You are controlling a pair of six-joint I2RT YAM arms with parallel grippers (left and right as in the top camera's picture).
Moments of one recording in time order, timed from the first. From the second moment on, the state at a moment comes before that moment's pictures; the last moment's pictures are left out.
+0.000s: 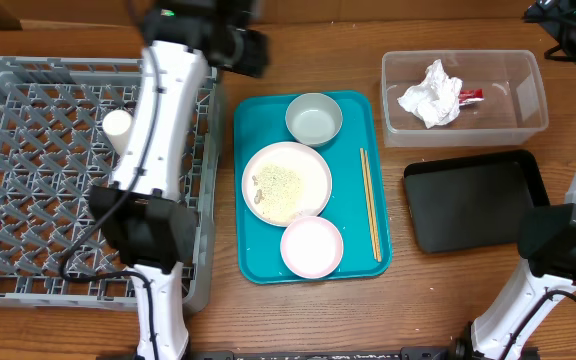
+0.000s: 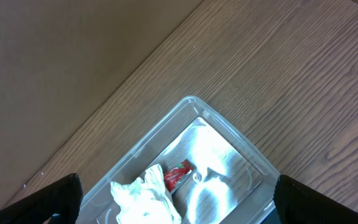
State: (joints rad) left arm -0.24 2.20 2.36 -1.17 0.23 0.05; right arm -0.23 2.08 2.38 -1.19 0.16 0.56
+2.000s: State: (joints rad) left arm -0.55 2.20 1.66 -0.52 0.05 0.19; right arm -0.23 2.08 2.38 -1.19 0.16 0.56
